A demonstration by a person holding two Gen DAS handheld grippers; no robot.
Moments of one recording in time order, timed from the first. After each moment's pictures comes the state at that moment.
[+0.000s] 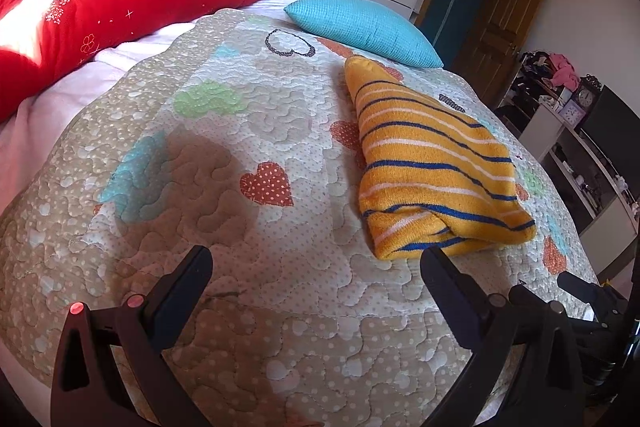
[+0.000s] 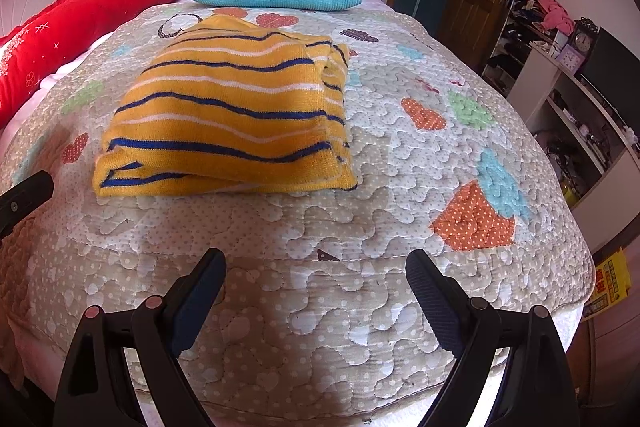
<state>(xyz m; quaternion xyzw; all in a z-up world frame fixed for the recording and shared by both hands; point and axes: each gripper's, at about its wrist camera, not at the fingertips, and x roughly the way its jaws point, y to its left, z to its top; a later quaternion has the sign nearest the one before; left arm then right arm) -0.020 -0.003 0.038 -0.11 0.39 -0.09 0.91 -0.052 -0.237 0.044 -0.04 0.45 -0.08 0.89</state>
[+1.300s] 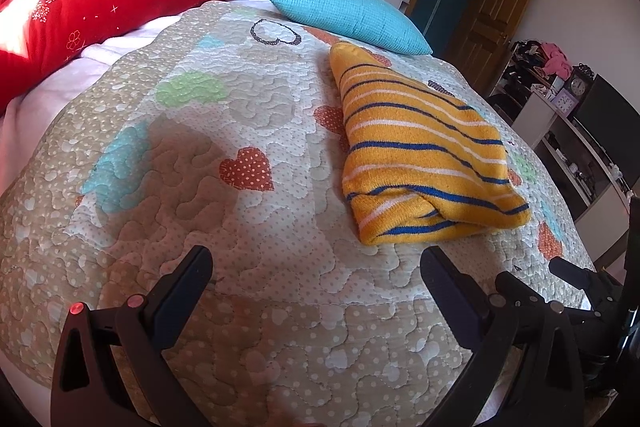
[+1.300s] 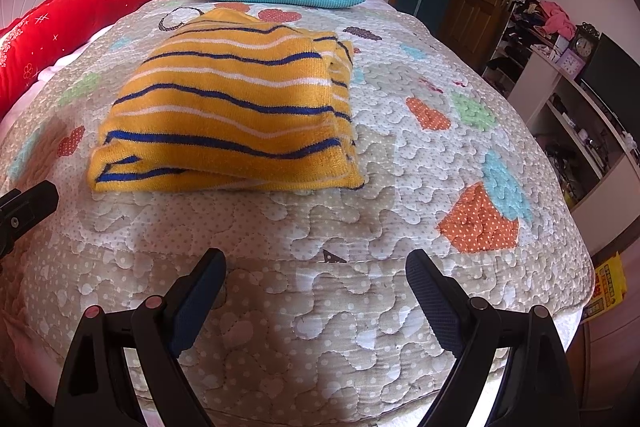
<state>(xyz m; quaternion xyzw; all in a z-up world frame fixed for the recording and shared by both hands) -0.023 -0.015 0.032 -0.11 0.40 -0.10 0.90 -0.047 -0.236 0.037 -0.05 0.46 -0.08 0.88</state>
